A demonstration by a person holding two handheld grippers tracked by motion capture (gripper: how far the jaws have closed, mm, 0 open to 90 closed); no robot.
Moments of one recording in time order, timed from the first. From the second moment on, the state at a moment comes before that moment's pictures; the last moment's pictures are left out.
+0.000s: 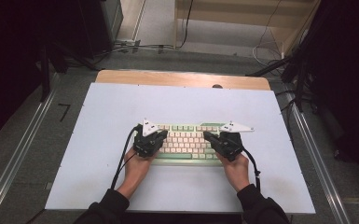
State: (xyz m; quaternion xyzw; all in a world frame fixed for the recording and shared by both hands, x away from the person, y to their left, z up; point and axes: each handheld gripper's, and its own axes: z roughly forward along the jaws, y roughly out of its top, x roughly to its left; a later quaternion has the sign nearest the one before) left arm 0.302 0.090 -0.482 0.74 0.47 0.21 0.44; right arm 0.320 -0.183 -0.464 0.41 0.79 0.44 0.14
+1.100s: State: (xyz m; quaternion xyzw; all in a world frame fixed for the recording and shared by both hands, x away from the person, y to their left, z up) left arm 0.311 0.079 -0.487 0.76 0.47 0.18 0.42; right arm 0.319 -0.182 -0.464 0.41 0.79 0.44 0.14
